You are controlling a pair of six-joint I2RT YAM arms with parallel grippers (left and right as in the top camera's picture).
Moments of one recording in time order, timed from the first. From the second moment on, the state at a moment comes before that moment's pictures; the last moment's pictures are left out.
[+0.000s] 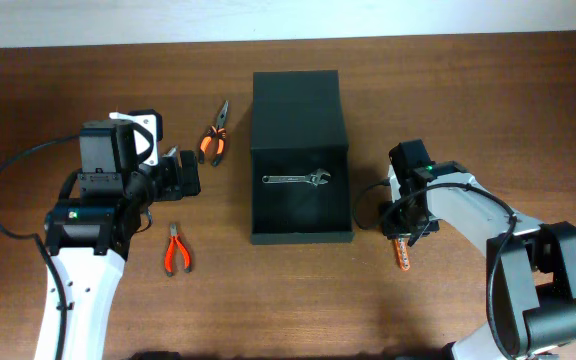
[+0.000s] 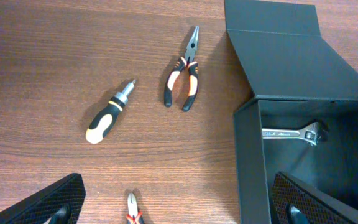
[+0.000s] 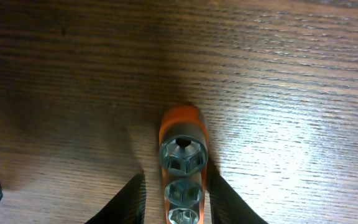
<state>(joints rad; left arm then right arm) -0.02 1.21 1.16 -0.80 0.06 -0.09 0.20 1.75 0.96 -0.77 -0.05 0.14</state>
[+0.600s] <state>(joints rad) -0.02 1.21 1.16 -0.80 0.06 -0.09 0.20 1.75 0.96 -0.77 -0.04 0.16</state>
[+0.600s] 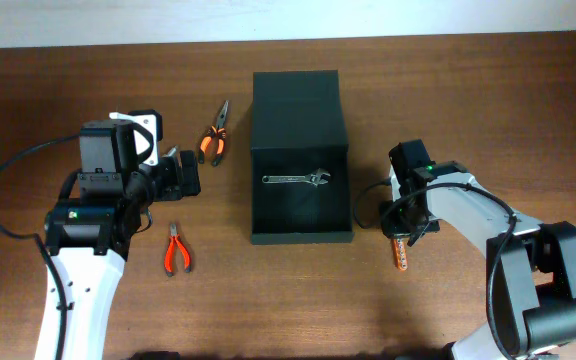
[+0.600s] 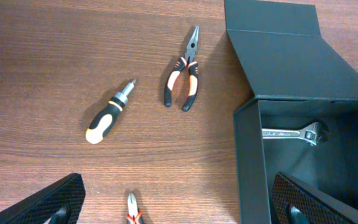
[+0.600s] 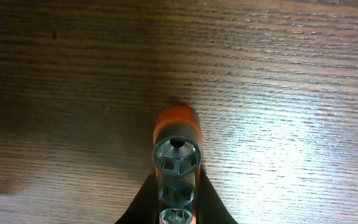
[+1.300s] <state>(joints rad) -0.02 1.21 1.16 -0.80 0.06 -0.09 0.20 1.59 1.18 -0.94 -0.04 0.16</state>
